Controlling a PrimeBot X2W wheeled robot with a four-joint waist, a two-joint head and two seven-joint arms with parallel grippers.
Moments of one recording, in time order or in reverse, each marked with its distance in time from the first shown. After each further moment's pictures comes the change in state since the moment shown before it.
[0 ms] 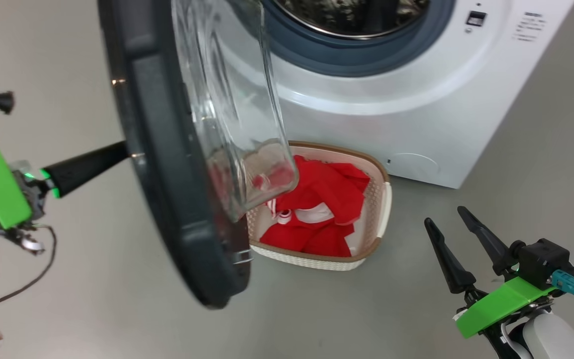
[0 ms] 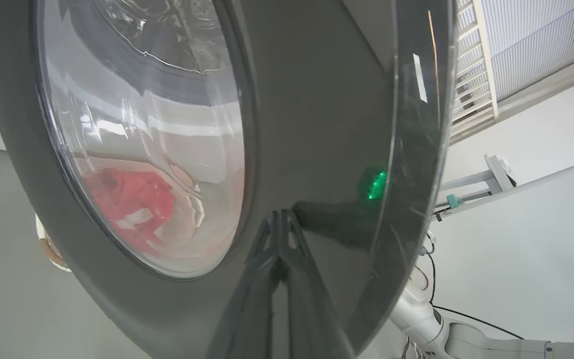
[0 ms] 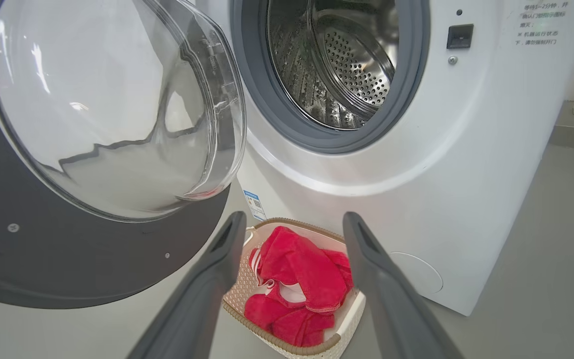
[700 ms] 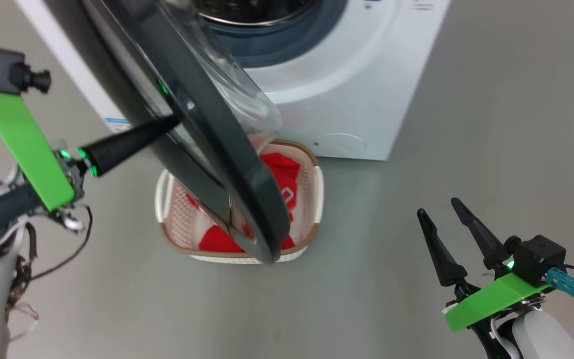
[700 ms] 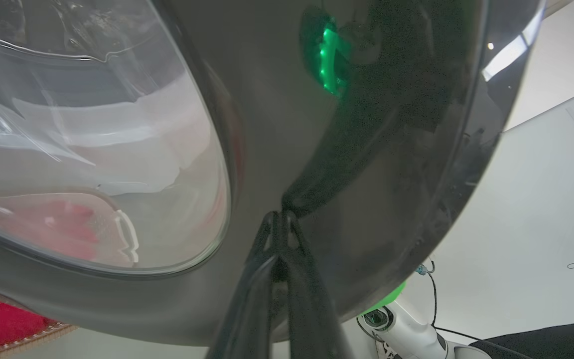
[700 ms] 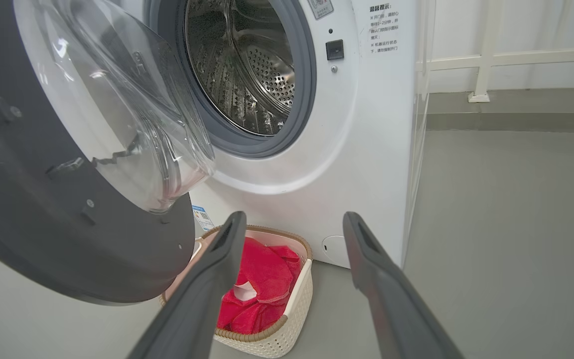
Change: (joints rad) left arm -0.061 -0.090 -0.056 0.002 0.068 0.000 -0.110; right arm -0.002 0.067 -0.039 -0.030 -0.022 0.000 0.000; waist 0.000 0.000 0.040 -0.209
